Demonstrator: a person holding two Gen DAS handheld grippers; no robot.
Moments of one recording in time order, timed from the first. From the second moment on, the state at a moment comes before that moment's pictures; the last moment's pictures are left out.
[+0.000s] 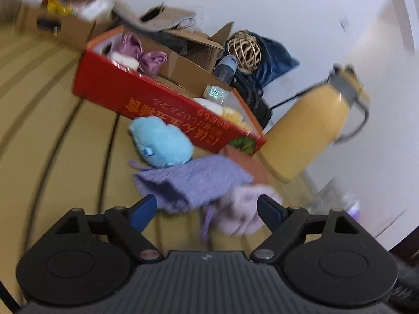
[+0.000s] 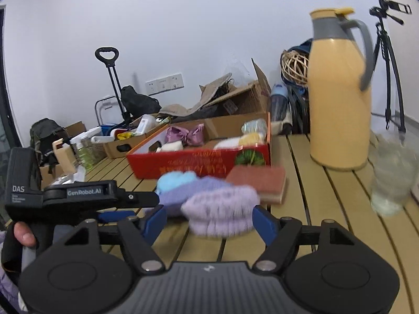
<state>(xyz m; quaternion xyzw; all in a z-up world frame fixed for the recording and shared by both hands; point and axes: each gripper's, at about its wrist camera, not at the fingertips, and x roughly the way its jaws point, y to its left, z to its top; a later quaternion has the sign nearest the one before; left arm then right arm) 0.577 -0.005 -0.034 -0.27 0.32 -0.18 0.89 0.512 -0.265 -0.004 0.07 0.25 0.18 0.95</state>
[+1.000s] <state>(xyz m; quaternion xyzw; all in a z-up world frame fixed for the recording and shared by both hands) 0.566 0.054 -0.044 -0.17 0.30 -0.12 0.93 0.592 -0.152 -0.061 -0.01 0.35 0.21 0.91</state>
